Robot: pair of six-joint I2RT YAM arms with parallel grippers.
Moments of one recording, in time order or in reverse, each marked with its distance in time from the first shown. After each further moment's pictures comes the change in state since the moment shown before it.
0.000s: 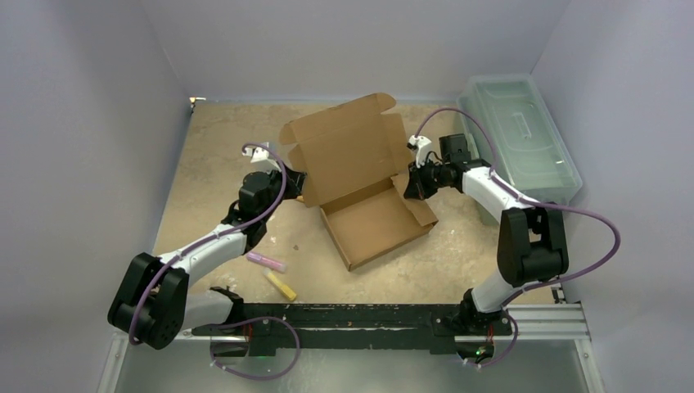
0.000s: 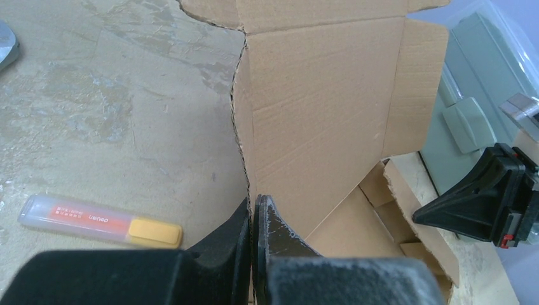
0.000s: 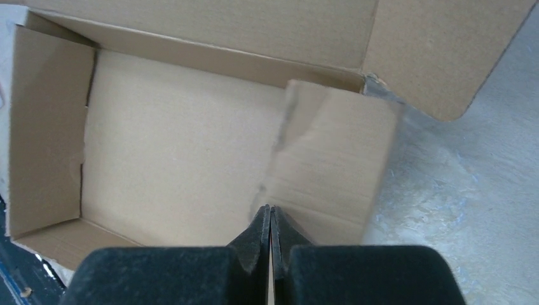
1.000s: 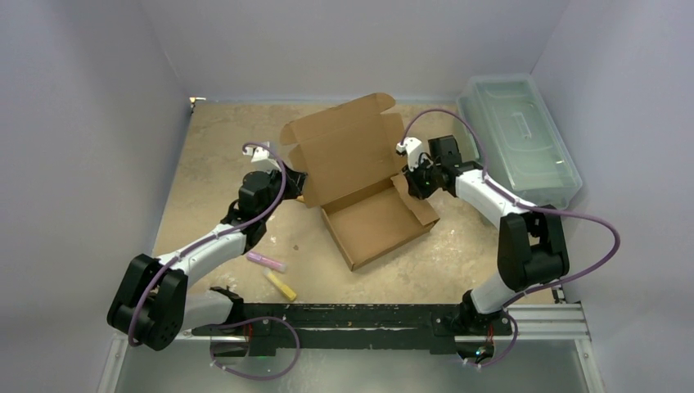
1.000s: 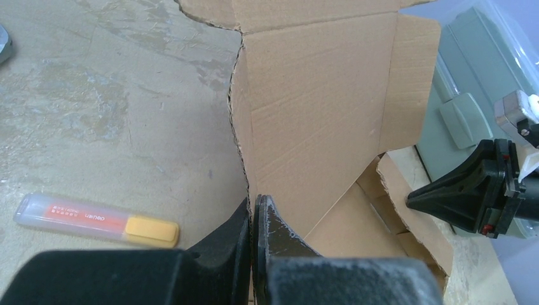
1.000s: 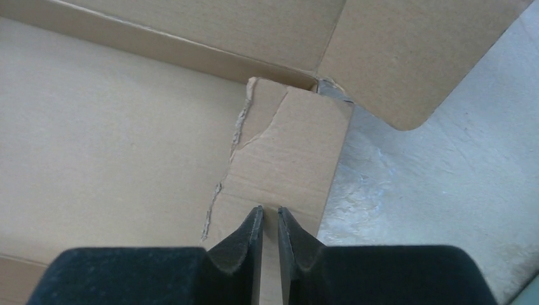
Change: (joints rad) left arm 0.000 -0.008 0.008 -0.022 0.014 0.000; right arm 0.083 -0.021 -0.007 0.026 0.286 -0.151
